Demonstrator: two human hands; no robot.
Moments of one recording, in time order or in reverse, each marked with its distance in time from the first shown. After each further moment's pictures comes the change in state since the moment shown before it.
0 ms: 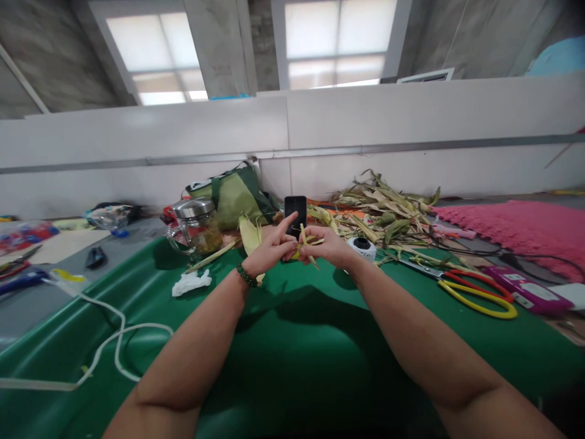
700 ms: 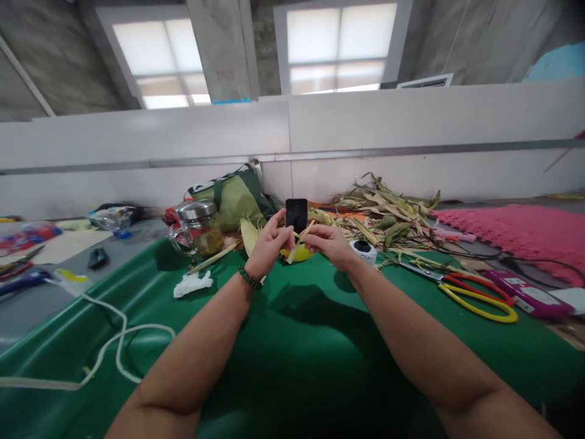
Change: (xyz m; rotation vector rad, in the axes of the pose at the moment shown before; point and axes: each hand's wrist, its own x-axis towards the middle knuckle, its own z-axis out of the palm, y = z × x) left_hand 0.004 0.003 0.006 -0.125 0.353 0.087; right_hand 0.009 0.010 -0.005 0.052 0.211 -0.080
